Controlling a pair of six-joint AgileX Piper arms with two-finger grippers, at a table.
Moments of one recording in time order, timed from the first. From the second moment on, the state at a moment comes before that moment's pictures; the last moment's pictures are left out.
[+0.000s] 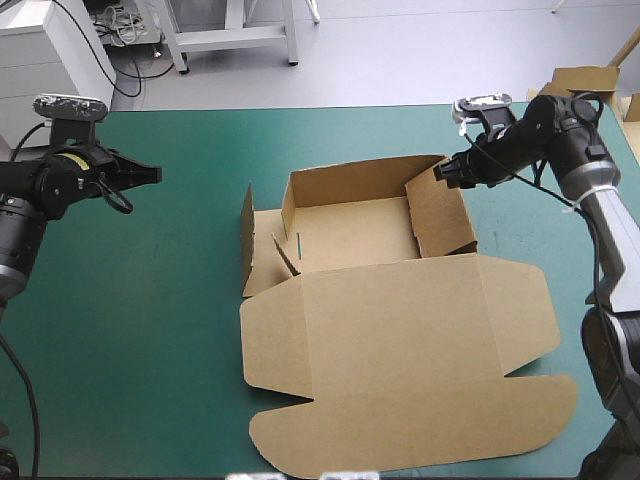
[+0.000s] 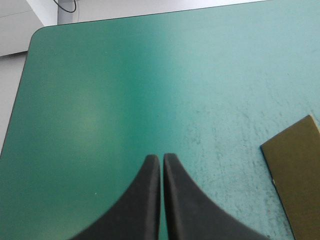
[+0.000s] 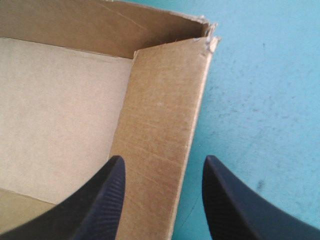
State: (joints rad) left arm -0.03 1.36 -1.41 0.05 0.78 0.05; right arm 0.07 1.80 -1.78 0.26 1.11 -0.30
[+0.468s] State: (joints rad) left arm 0.17 1.43 -1.41 -0.21 0.94 0.12; right arm 0.08 1.78 -1.89 0.18 1.20 -0.22
